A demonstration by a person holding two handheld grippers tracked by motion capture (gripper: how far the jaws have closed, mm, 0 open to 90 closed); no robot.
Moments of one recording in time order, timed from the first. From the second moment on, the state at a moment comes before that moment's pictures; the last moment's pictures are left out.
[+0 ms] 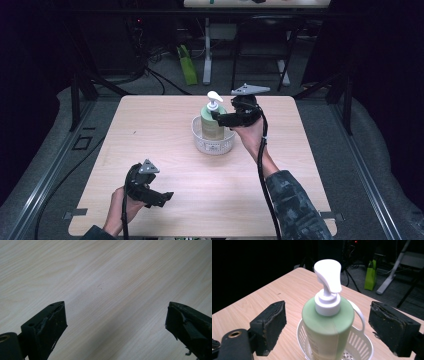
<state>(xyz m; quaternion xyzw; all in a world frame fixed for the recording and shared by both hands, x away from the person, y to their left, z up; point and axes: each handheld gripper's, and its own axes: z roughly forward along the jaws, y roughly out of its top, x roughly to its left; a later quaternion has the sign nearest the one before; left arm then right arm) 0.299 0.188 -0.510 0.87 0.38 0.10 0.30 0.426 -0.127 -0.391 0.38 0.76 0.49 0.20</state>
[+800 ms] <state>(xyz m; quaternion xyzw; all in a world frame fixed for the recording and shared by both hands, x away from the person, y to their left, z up) 0.299 0.186 -0.510 0.87 0.38 0.10 0.30 0.365 -0.174 -0.414 0.40 0.79 0.43 0.18</state>
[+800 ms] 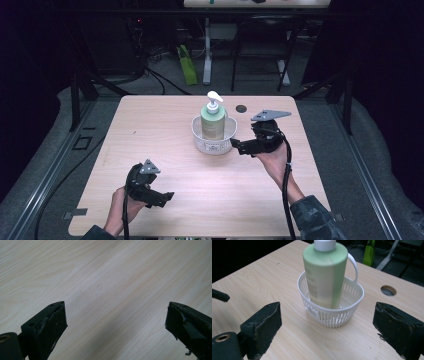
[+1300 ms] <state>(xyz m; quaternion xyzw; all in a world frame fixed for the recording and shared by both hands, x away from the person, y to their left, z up) 0.299 0.185 -0.510 0.87 0.38 0.10 0.30 0.328 -0.204 -0.464 0.44 0.80 0.37 0.15</state>
